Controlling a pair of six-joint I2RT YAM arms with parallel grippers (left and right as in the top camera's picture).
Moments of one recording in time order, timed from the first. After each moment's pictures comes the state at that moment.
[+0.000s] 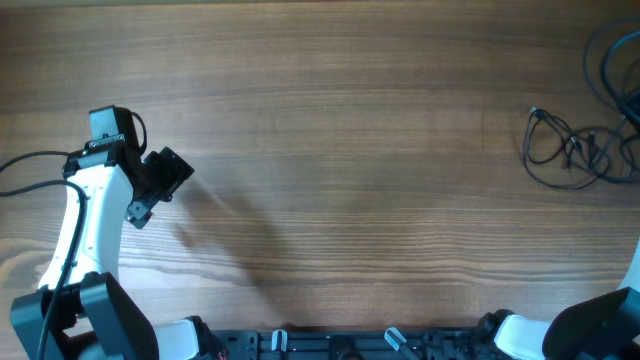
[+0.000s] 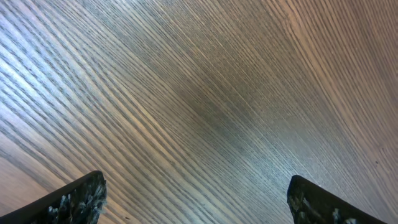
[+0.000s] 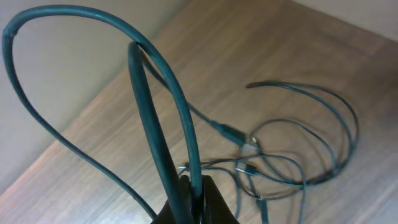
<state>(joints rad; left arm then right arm) 0.26 1.51 1.01 -0.89 0.02 -0.60 -0.59 1.49 1.33 -0.56 -0.10 0.35</state>
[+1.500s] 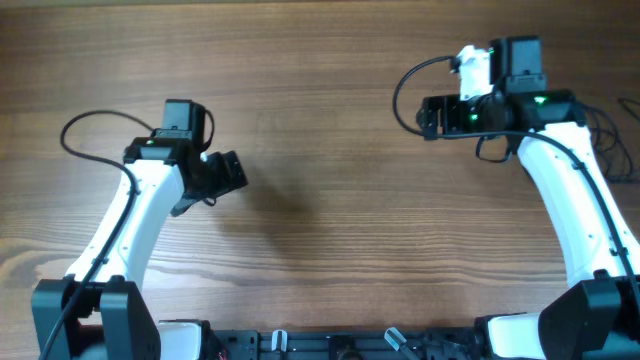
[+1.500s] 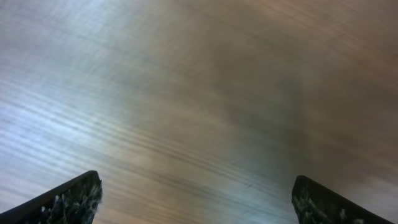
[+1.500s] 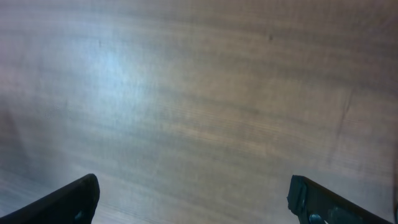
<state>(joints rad) -0.04 1.51 1.01 -0.93 0.02 -0.46 0.10 1.57 1.33 -0.86 -0.20 -0.03</state>
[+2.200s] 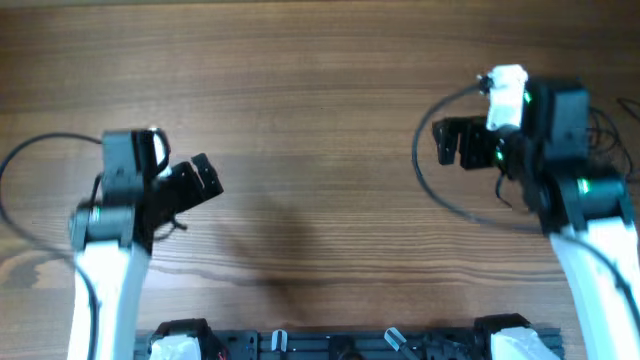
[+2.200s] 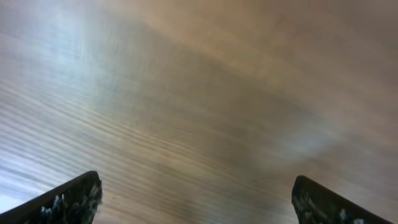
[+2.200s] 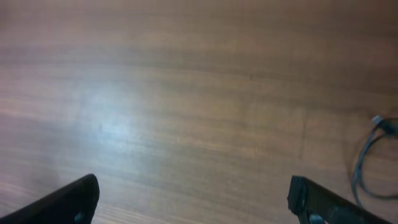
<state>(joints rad) 0.07 1.05 0.93 -0.91 0.08 -0.36 0.10 1.13 1.15 -0.79 -0.16 0.04</state>
